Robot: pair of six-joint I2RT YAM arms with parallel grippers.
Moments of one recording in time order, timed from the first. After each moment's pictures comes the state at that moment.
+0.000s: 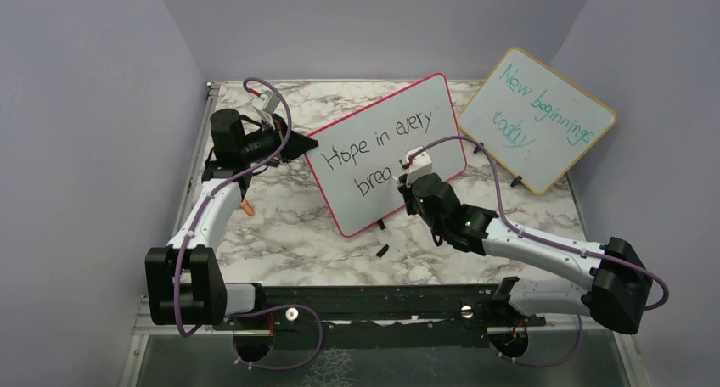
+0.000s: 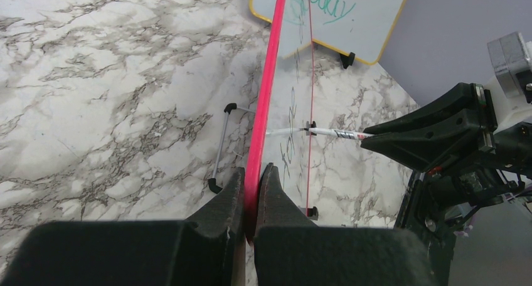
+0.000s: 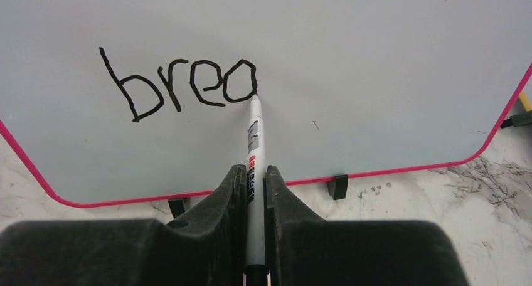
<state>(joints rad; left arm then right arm) -0.01 1.30 0.89 0.17 0.96 -0.26 0.93 1.19 0.74 0.00 0.51 0.13</state>
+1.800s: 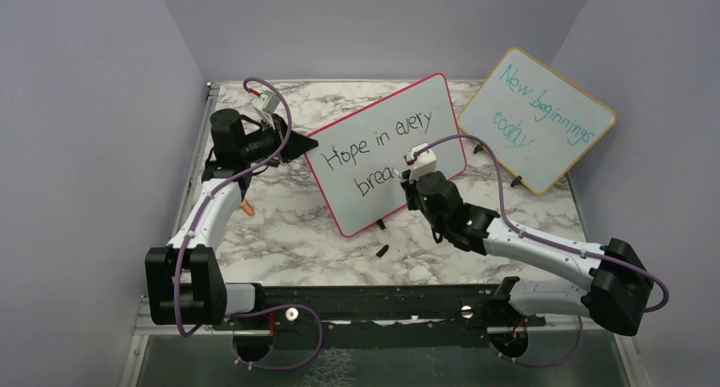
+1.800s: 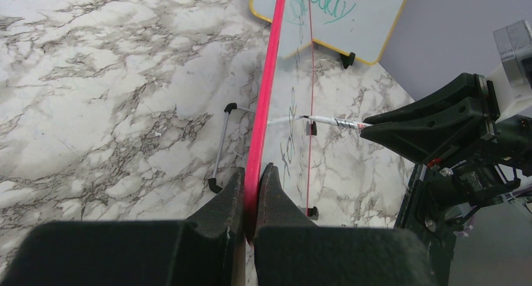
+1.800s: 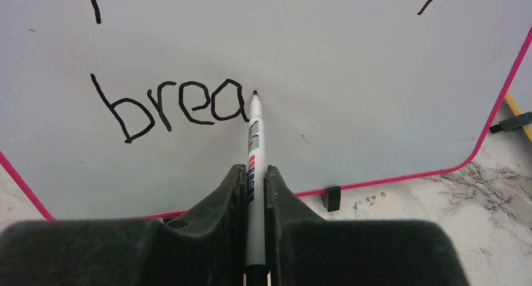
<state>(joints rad) -0.01 1.30 0.89 0.17 0.96 -0.26 0.91 1.18 0.72 0.06 0.52 0.13</state>
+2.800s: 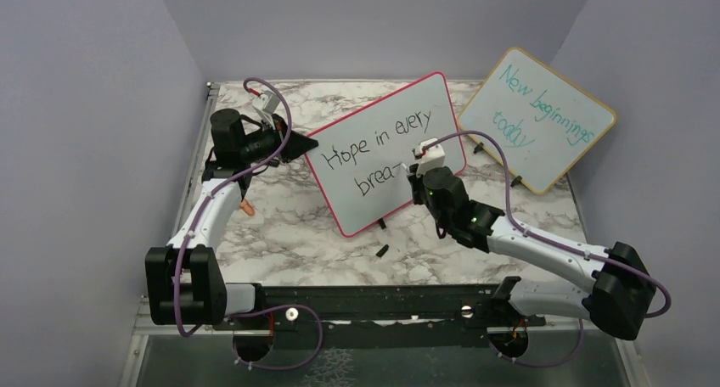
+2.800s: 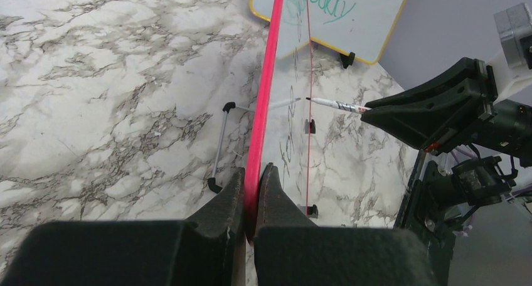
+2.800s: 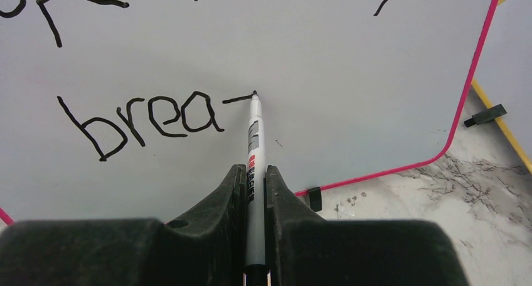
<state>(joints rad) -0.01 1.30 0.89 0.17 0.96 -0.26 0.86 1.17 0.72 0.06 0.53 0.12</state>
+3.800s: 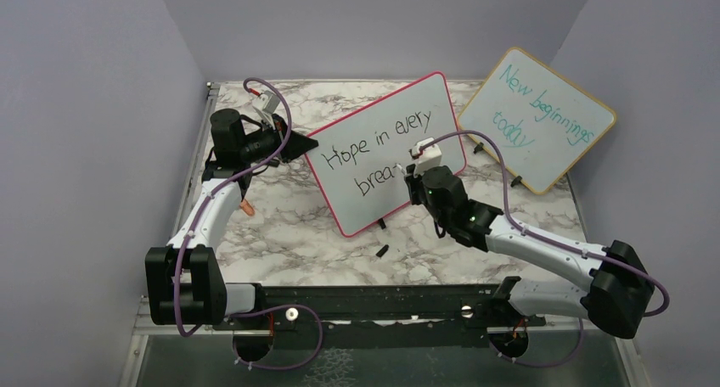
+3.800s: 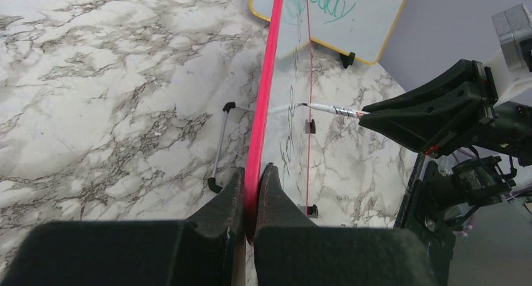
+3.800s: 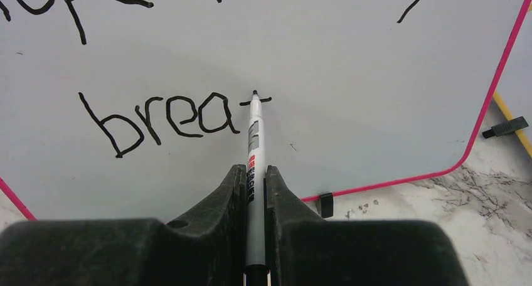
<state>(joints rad) -0.01 1.30 0.89 0.17 0.96 -0.26 0.86 1.18 0.72 0.08 0.48 0.11</state>
